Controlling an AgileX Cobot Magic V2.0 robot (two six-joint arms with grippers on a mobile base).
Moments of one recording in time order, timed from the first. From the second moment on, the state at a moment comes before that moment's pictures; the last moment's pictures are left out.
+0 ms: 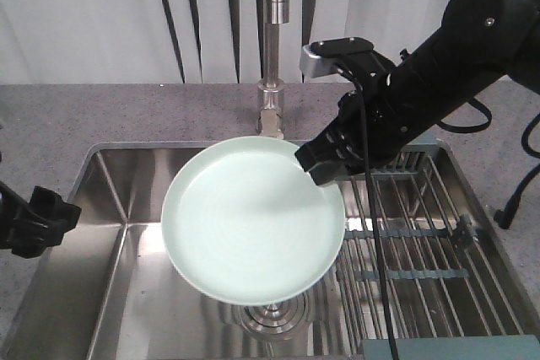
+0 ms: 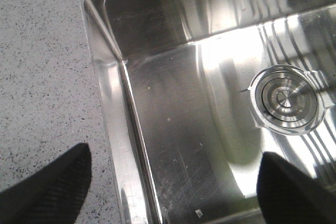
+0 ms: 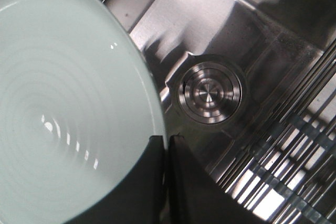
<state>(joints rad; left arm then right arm) -0.29 1.05 -0.91 0.02 0.84 -0.02 0.37 1.65 -1.50 0.42 1.13 -0.34</state>
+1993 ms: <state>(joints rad) -0.29 1.05 -0.91 0.02 0.84 -0.02 0.39 1.71 -1.47 0.43 0.96 -0.28</state>
